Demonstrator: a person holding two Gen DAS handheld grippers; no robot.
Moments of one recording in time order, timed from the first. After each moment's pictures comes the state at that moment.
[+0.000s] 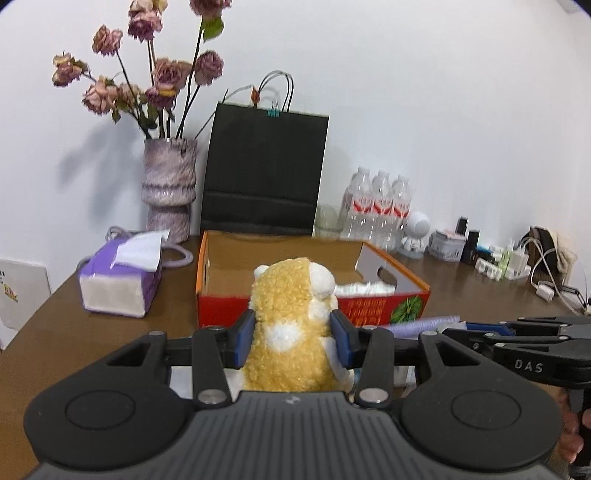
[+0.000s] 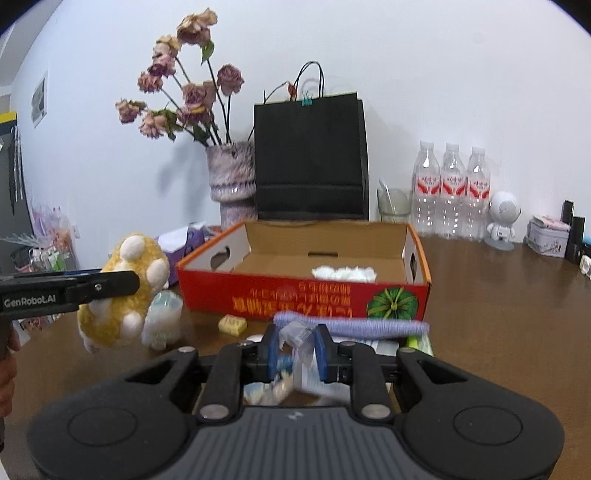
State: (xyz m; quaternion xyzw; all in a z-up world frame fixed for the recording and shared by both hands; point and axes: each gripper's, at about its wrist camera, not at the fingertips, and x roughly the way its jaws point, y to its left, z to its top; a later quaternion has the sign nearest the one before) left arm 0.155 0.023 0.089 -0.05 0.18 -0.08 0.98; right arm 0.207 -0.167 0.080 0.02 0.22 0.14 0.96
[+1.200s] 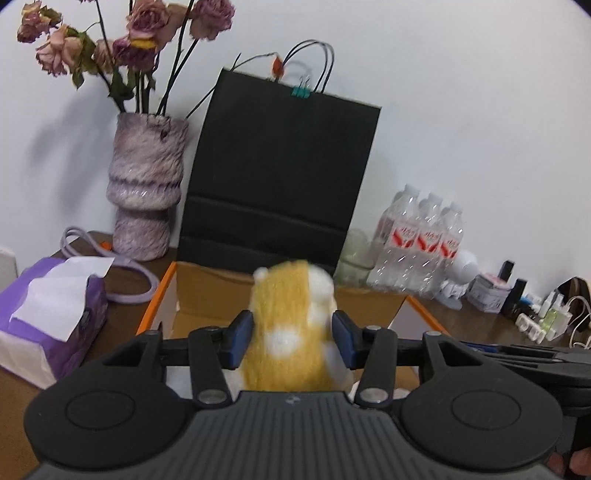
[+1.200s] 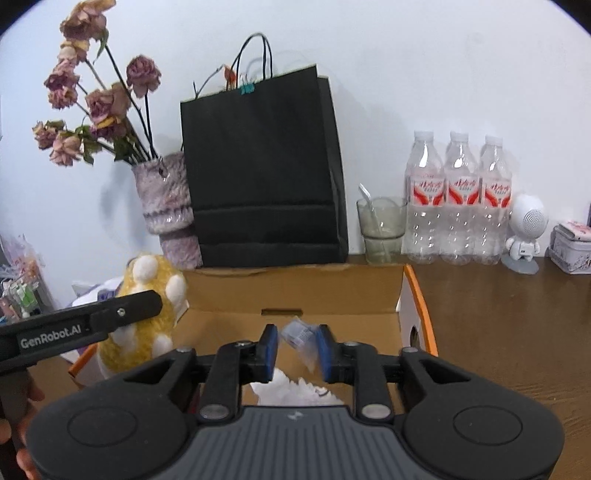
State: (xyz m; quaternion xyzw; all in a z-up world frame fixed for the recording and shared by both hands) left arm 0.347 0.011 0.077 -0.11 0.20 -0.05 0.97; right arm 0.403 -0.175 0.082 0.05 0.25 0.11 0.96
